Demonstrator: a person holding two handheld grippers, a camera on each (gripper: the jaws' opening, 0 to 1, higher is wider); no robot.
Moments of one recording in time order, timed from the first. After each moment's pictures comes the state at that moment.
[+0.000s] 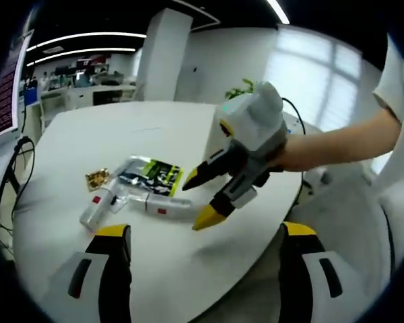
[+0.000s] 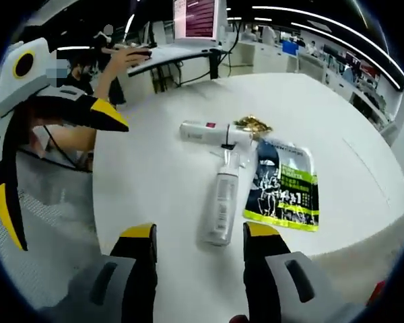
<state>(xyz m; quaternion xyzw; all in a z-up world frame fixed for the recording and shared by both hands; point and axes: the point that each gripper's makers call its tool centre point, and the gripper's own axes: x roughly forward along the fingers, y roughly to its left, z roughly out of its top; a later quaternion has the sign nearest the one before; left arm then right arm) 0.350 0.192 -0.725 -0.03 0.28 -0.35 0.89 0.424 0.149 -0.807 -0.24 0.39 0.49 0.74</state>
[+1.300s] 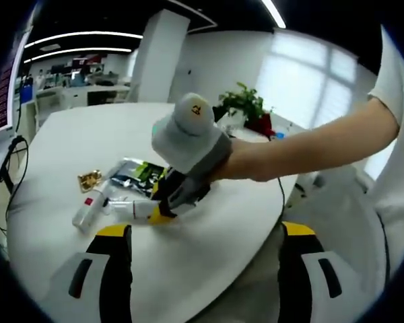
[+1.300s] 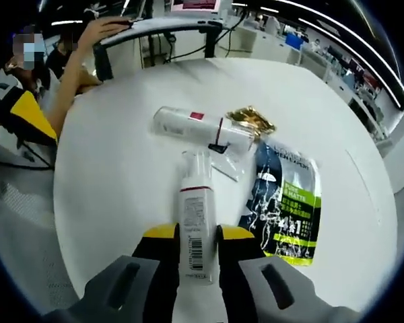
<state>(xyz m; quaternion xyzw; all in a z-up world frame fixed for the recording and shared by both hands) 0.346 0.182 -0.723 -0.04 0.28 -0.36 0.89 0.458 0.180 -0.833 -0.31 0.38 0.46 0.74</state>
